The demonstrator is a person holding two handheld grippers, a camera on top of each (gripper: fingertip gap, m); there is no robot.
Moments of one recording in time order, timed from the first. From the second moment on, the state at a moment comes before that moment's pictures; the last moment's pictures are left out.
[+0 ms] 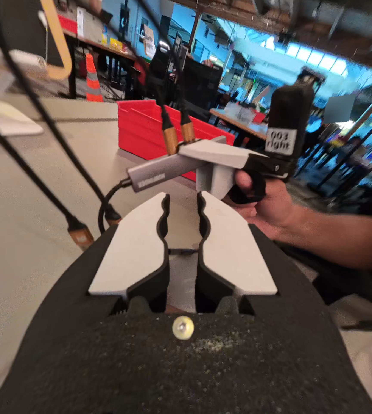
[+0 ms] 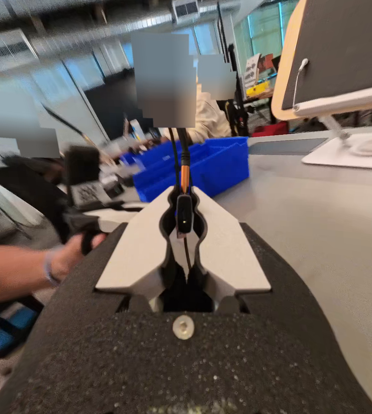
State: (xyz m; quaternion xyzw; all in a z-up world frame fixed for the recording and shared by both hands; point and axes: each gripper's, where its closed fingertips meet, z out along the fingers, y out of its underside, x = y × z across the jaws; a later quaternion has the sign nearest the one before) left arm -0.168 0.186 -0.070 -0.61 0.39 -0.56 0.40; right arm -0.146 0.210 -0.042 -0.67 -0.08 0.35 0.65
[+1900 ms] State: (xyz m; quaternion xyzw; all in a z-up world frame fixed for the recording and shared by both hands) left arm -0.187 0.172 -0.092 -0.64 0.55 -0.53 0.05; right arm -0.117 0.189 -0.033 -0.72 -0.36 0.09 0.58
